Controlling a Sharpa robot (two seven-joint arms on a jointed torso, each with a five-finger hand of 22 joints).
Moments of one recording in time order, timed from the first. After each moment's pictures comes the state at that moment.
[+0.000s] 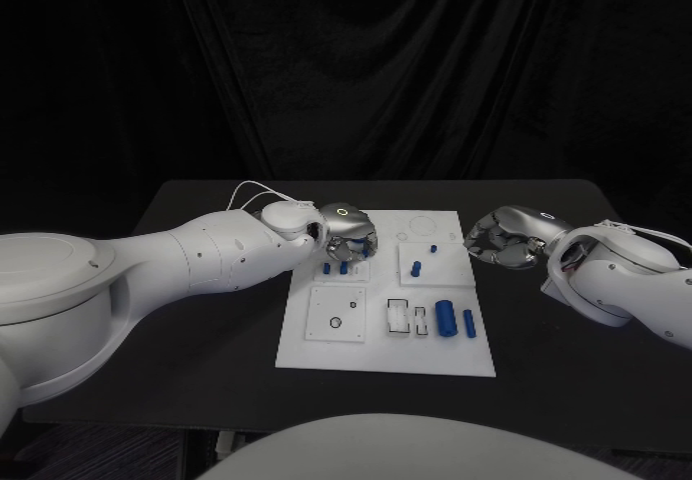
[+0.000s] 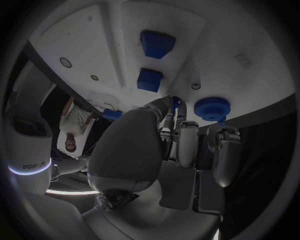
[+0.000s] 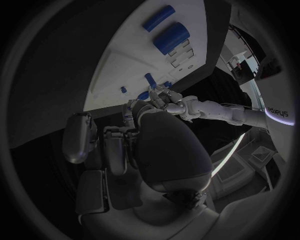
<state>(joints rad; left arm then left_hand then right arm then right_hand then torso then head) 1.16 -0.44 -0.21 0.92 -1.70 -0.25 0.33 1.48 -0.09 0.36 0.10 0.19 0.94 0.08 0.13 0.37 0.89 0.04 0.33 0.33 1.42 -0.03 1.42 1.27 0.01 1.47 0.12 1.57 1.31 1.26 -0.90 -0.25 1.50 -1.33 -0.32 -0.05 1.50 -0.04 0.28 0.20 0.43 0.85 0.13 0.30 0.22 1.46 0.05 1.57 1.31 1.46 -0.02 1.56 1.31 0.06 1.42 0.09 1.27 1.31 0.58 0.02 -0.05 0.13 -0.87</state>
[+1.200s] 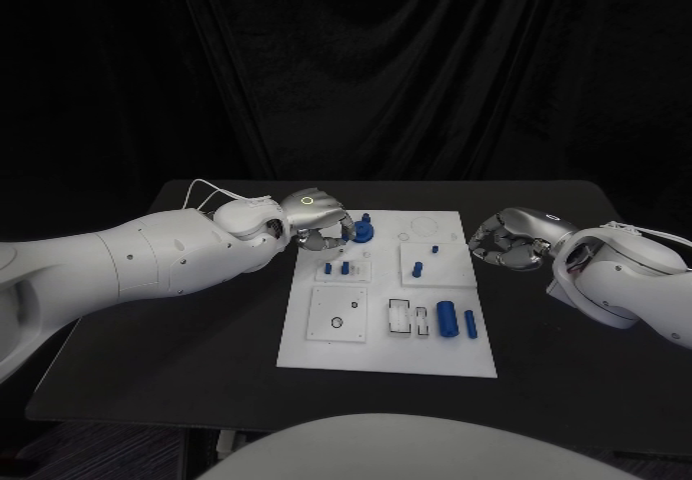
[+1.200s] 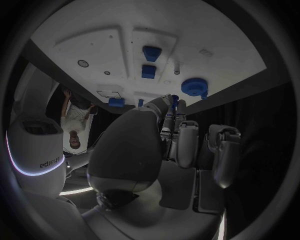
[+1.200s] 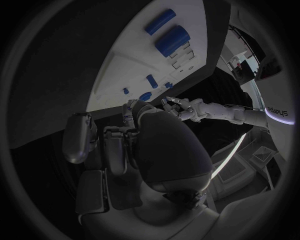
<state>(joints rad) 1.18 -0.68 -0.19 1.16 -1.70 -0.43 0.30 1.49 -0.08 0.36 0.08 0.20 0.98 0.09 0.14 0.37 0.98 0.04 0.33 0.33 1.43 -0.03 1.42 1.25 0.01 1.47 0.14 1.57 1.31 1.26 -0.91 -0.25 1.50 -1.33 -0.31 -0.05 1.50 -0.04 0.28 0.20 0.43 0.85 0.13 0.30 0.22 1.46 0.05 1.57 1.31 1.46 -0.02 1.56 1.31 0.06 1.42 0.09 1.27 1.31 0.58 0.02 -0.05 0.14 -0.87</state>
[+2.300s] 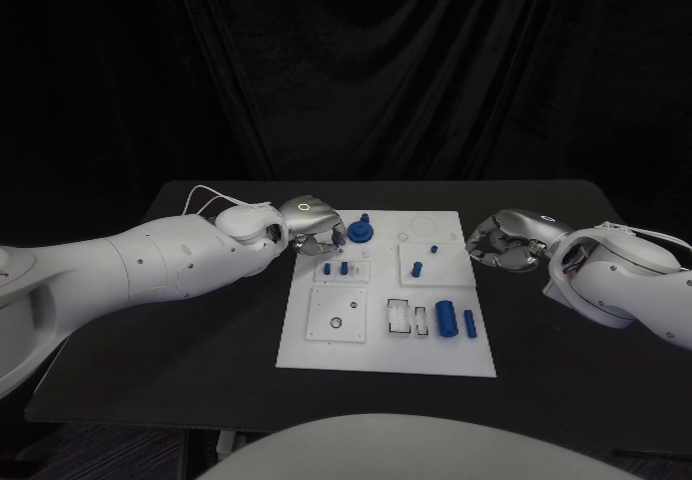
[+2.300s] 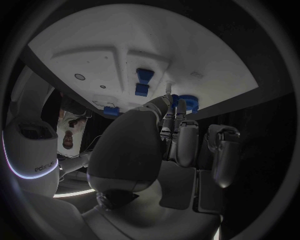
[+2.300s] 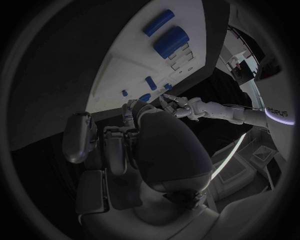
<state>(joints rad) 1.16 -0.63 -0.21 1.08 -1.70 -0.39 0.27 1.49 -0.08 0.35 0.08 0.20 0.98 0.09 0.14 0.37 1.00 0.04 0.34 0.33 1.43 -0.03 1.40 1.23 0.01 1.47 0.11 1.57 1.31 1.25 -0.90 -0.25 1.50 -1.33 -0.30 -0.05 1.50 -0.04 0.28 0.20 0.43 0.85 0.13 0.30 0.22 1.46 0.05 1.57 1.31 1.46 -0.02 1.56 1.31 0.06 1.42 0.09 1.27 1.31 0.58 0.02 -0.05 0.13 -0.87</state>
